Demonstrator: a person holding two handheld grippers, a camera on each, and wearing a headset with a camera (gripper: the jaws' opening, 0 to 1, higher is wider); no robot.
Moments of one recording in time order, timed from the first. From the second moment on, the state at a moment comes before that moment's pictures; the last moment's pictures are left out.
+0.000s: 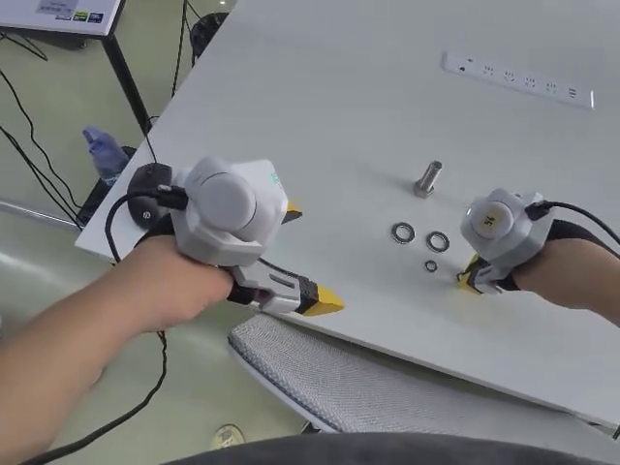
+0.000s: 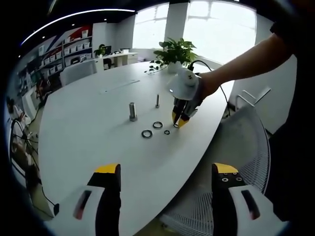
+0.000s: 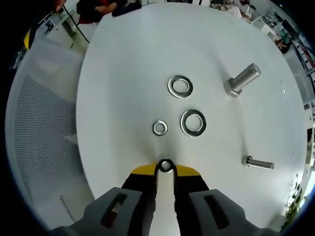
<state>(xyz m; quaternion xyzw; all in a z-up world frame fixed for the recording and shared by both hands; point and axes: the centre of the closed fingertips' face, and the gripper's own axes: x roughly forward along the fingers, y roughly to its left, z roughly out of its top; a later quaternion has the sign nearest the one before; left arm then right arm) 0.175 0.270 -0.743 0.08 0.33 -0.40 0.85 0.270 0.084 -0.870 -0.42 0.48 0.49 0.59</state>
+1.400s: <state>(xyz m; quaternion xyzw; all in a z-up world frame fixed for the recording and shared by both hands) 0.210 0.255 -0.756 0.08 0.32 -0.39 0.86 0.341 0.030 -0.806 -0.38 0.48 0.46 0.64</state>
